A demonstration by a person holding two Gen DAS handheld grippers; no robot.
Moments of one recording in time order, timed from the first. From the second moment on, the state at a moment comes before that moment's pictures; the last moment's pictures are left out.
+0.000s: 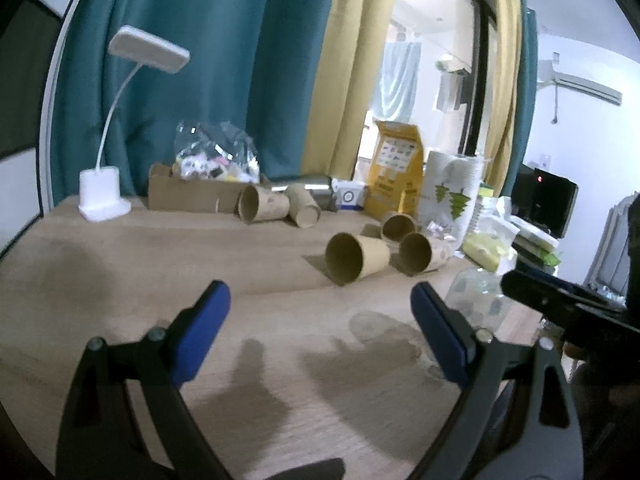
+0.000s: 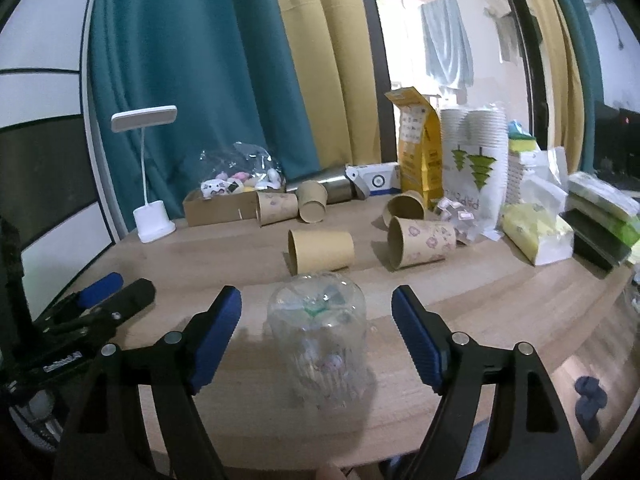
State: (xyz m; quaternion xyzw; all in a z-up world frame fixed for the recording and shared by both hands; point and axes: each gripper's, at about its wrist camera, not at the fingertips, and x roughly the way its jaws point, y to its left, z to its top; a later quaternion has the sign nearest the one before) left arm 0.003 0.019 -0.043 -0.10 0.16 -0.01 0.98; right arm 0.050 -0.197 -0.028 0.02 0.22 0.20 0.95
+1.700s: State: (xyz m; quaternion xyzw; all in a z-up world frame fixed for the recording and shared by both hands) left arm -0.010 -0.004 -0.020 -0.07 0.15 -0.01 0.99; right arm 0.043 -0.204 -0.025 0.01 0.23 0.19 0.95
